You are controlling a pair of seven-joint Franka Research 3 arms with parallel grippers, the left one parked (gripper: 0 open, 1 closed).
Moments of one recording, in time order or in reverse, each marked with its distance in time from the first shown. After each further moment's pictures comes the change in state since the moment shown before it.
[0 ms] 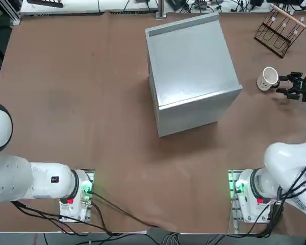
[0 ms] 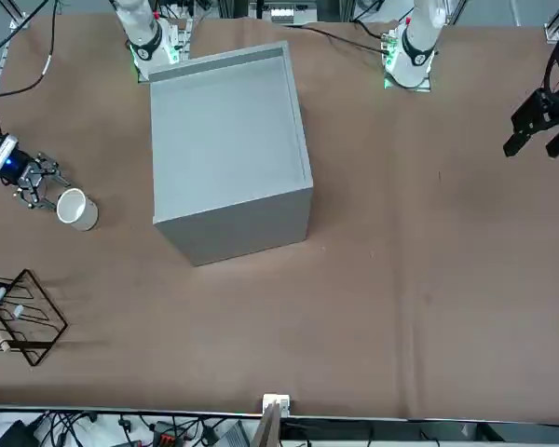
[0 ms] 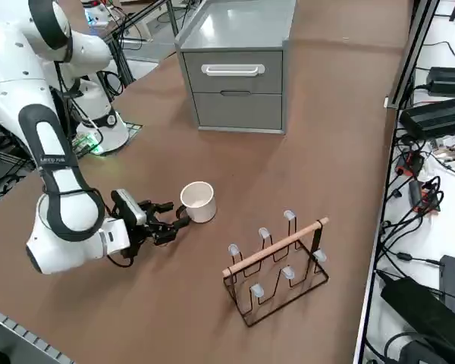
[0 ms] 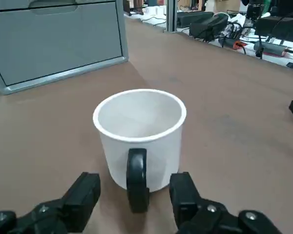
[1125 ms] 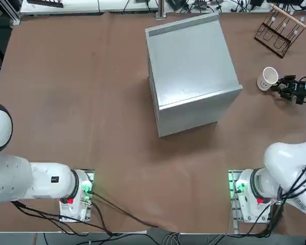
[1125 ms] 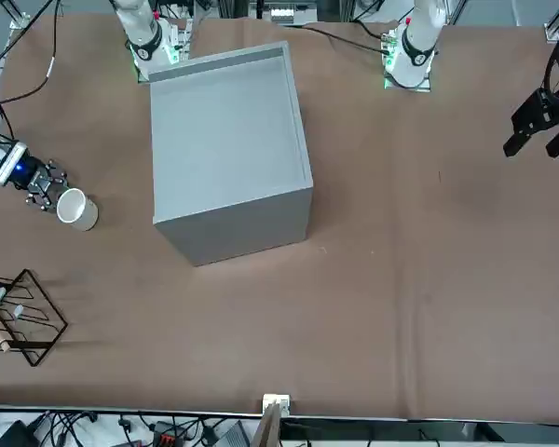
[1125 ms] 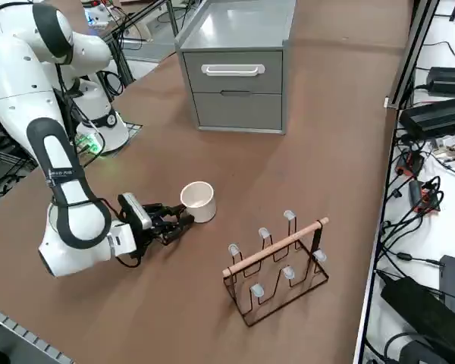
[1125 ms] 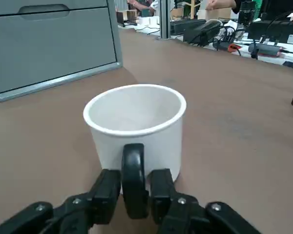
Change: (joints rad) arm 0.000 0.045 0.008 0.001 0.056 -0.002 -0.007
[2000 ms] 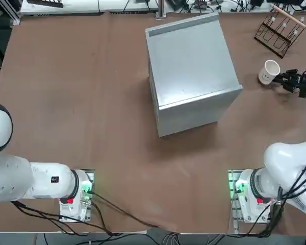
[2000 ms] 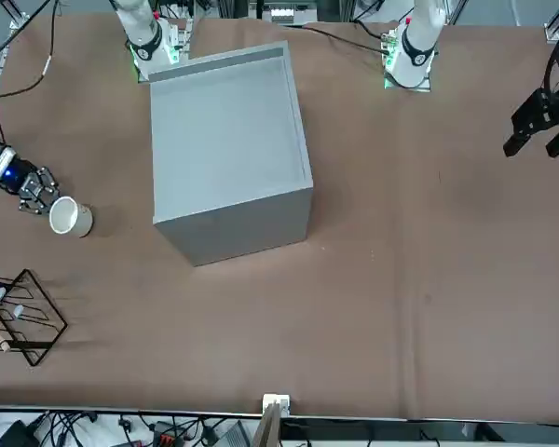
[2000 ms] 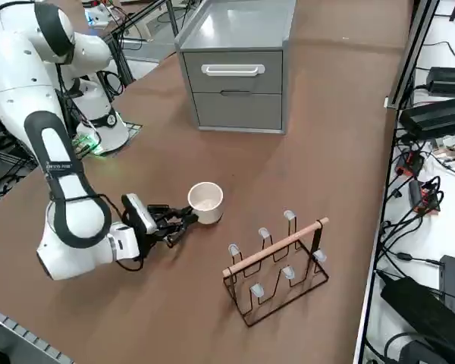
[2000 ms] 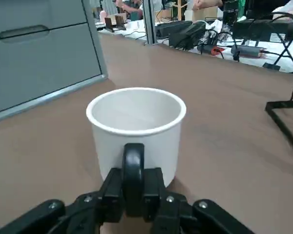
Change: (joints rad) arm 0.022 -0.010 0.009 0.109 -0.015 -0.023 0.193
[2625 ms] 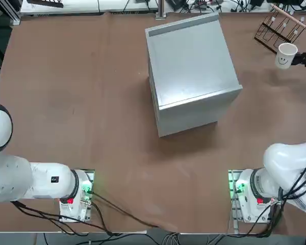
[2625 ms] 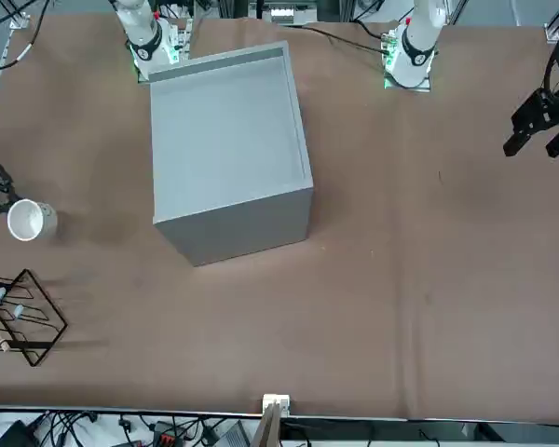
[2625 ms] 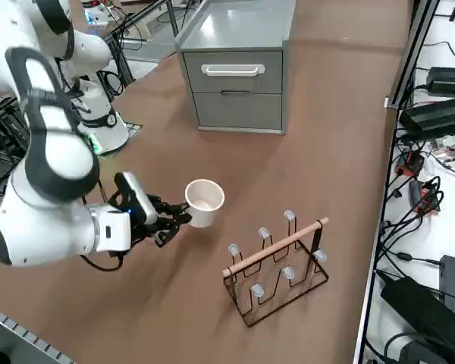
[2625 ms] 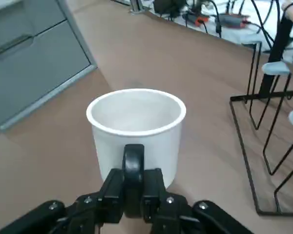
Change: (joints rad) arm 0.045 -0.149 0.001 0.158 -0.230 -0.011 0.460
